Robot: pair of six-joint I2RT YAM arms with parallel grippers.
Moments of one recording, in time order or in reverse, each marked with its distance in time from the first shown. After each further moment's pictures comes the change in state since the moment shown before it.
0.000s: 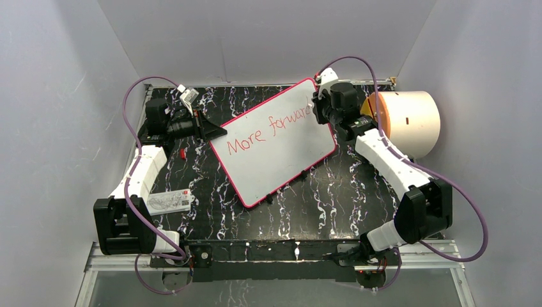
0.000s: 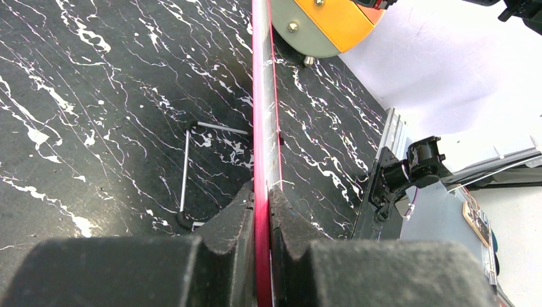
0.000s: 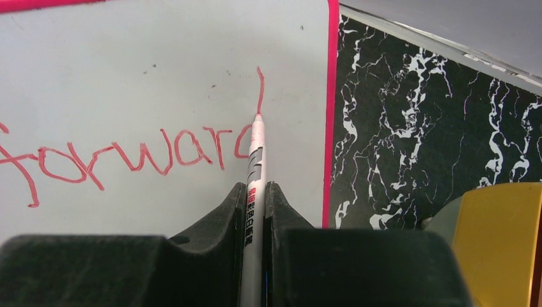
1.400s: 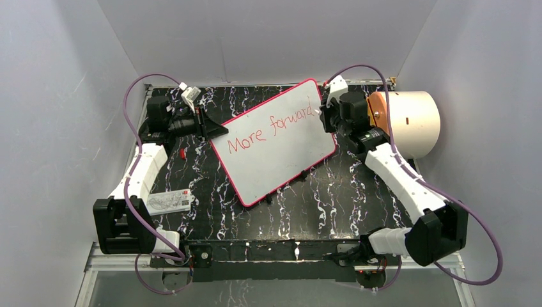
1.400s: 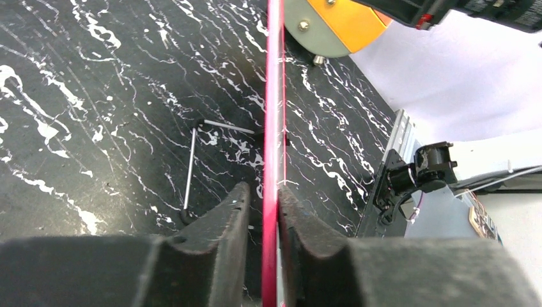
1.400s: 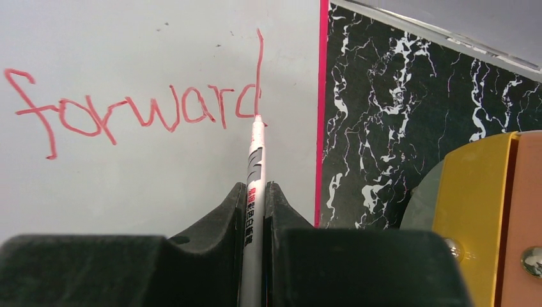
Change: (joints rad) left arm -0.015 0.000 0.035 -0.040 -0.044 -0.001; right arm 0.000 -0.160 -0.118 -0.042 0.034 0.006
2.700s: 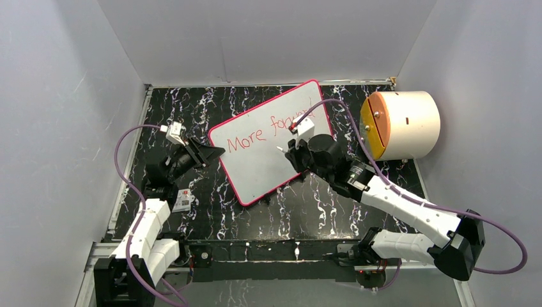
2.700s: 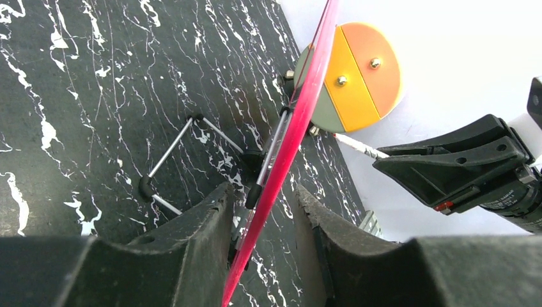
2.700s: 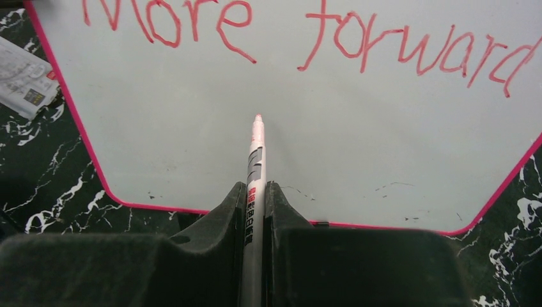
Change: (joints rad) left arm -0.004 -0.463 -0.595 0.468 -0.341 -0.586; right arm 0.476 -0.201 -0.203 0.016 0.135 0.162
